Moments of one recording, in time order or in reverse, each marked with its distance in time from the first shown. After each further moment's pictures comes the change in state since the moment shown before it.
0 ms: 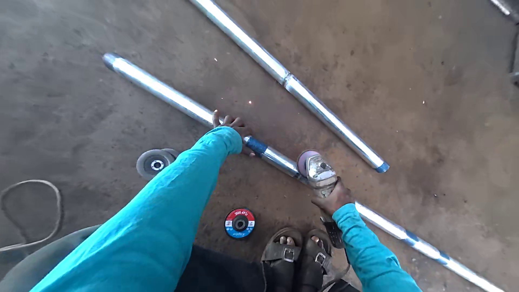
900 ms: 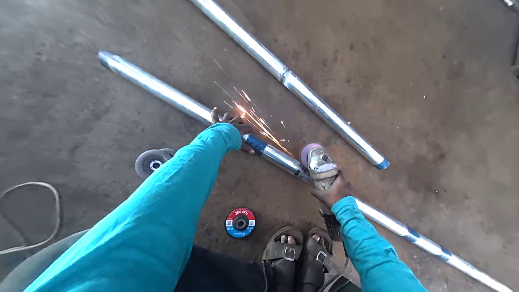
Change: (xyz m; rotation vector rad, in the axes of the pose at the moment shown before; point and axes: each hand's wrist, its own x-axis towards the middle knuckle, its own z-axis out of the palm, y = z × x) left_hand 0.007 0.002 -0.003 -0.012 -0.039 0.036; right_hand 0.003 -0.007 -0.002 0.036 0.020 0.047
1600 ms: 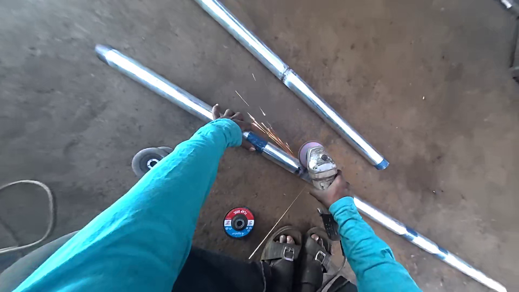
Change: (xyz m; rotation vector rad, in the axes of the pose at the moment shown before) left_hand 0.002 0.001 -0.008 0.024 -0.042 -0.005; right_hand -0.003 -0.004 0.001 -0.017 0.031 -0.019
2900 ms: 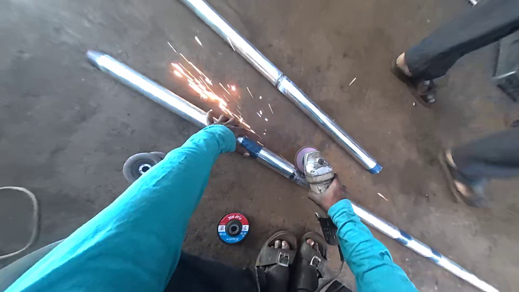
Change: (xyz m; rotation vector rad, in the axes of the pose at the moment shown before) left_hand 0.001 -0.001 -0.001 0.004 0.006 0.012; right_hand 0.013 0.010 0.000 0.043 -0.011 -0.006
